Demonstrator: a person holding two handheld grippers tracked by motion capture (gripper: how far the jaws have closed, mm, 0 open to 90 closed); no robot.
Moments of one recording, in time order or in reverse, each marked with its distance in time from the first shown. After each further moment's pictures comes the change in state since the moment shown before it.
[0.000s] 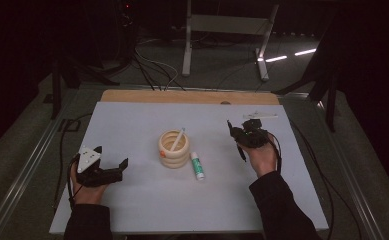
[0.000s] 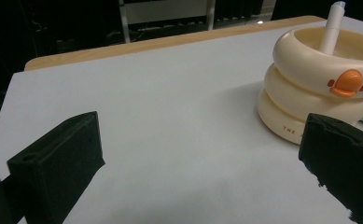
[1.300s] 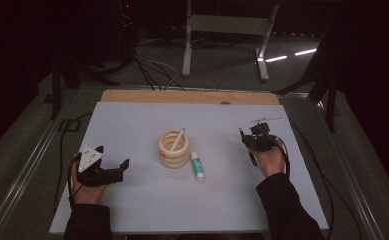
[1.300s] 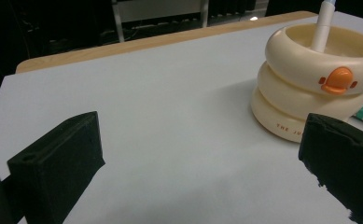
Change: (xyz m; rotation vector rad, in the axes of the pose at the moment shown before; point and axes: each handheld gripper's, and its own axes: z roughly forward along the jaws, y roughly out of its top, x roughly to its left) left arm -0.001 0.003 0.001 0.011 -0.024 0.018; right arm -0.034 -0.024 0.010 0.134 -0.110 0.051
